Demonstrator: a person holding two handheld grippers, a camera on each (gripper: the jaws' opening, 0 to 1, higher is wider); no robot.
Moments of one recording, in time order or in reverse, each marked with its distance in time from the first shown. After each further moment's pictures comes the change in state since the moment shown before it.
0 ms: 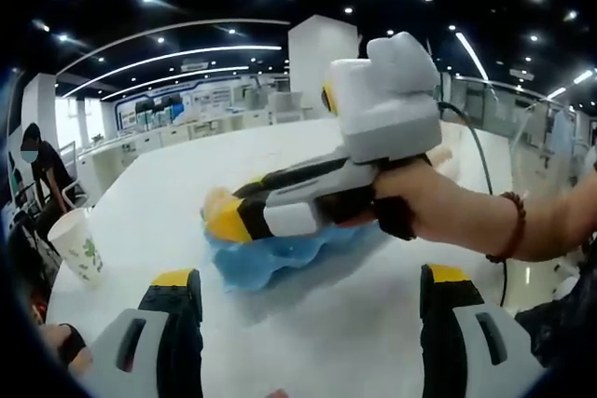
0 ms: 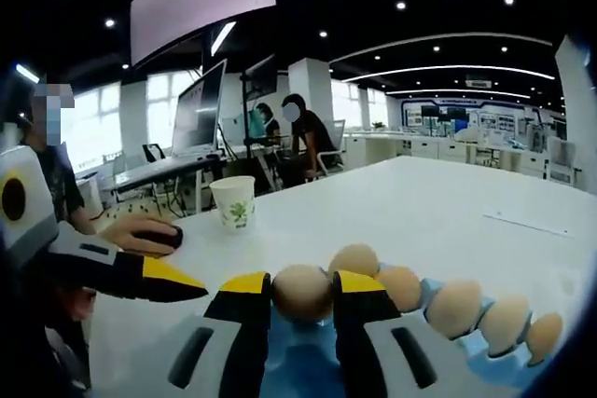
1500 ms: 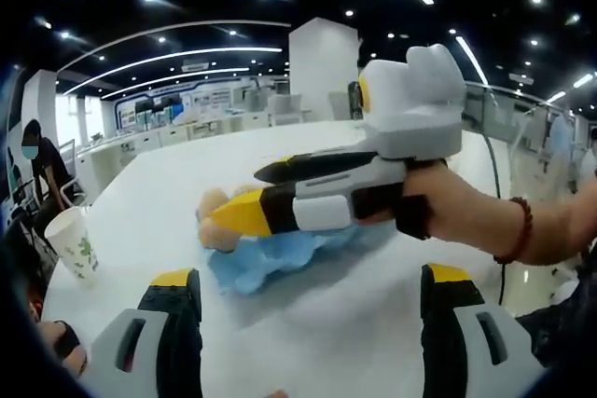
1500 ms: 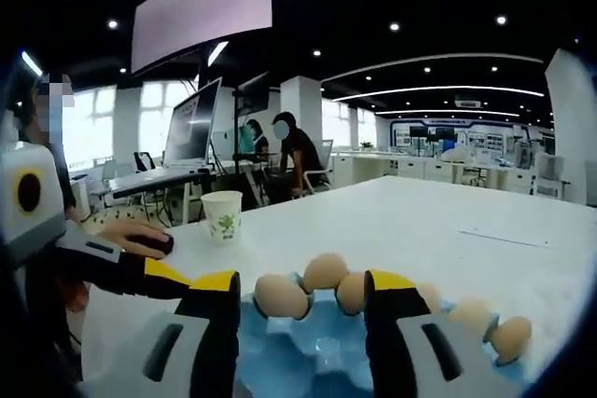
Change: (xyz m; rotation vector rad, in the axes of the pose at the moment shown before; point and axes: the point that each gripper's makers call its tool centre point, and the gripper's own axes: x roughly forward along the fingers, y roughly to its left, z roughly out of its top) left arm 0.003 -0.003 0.003 -0.015 -0.015 -0.007; right arm -0.037 -0.016 0.013 -0.032 -0.098 -0.076
